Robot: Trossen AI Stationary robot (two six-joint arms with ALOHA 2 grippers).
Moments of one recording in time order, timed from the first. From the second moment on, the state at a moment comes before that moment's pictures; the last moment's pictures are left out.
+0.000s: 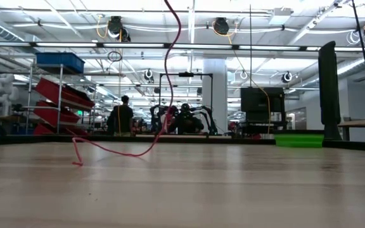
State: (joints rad) left arm -0.83 1.54 1.36 0.09 -0.88 0.30; right arm 0.64 1.49 1.29 -0.03 0.26 -0.13
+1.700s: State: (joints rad) left arm -0.66 1.66 1.36 -0.07 -0.53 0.21; right arm 0.73 1.46 1.29 0.32 0.25 -0.39
